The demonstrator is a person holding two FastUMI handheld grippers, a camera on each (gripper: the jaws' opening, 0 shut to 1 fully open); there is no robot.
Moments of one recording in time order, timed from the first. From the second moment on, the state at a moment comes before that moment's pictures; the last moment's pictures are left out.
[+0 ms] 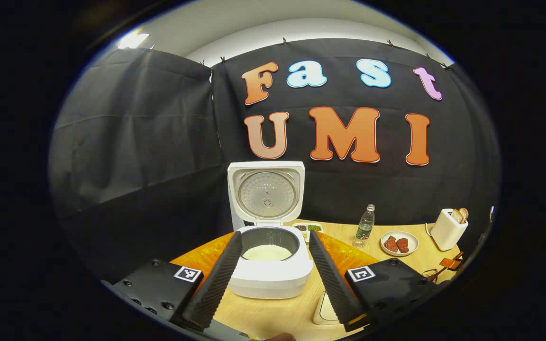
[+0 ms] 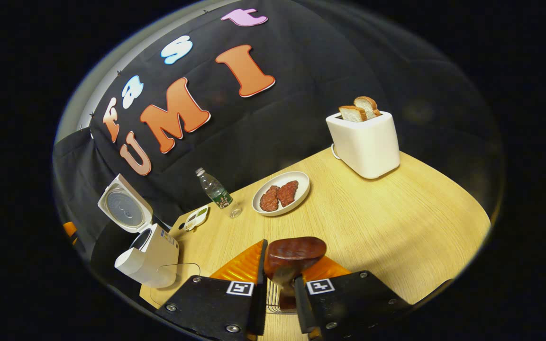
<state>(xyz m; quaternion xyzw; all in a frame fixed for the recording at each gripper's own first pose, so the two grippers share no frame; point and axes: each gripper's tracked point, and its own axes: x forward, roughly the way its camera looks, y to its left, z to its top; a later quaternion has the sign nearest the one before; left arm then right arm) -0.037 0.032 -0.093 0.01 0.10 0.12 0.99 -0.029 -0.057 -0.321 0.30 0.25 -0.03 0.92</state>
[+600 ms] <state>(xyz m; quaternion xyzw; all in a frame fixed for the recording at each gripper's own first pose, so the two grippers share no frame) 0.080 0.104 -0.042 -0.05 0.11 0.12 0.99 -0.014 -0.112 -0.247 0.20 0.22 -0.10 0.95</state>
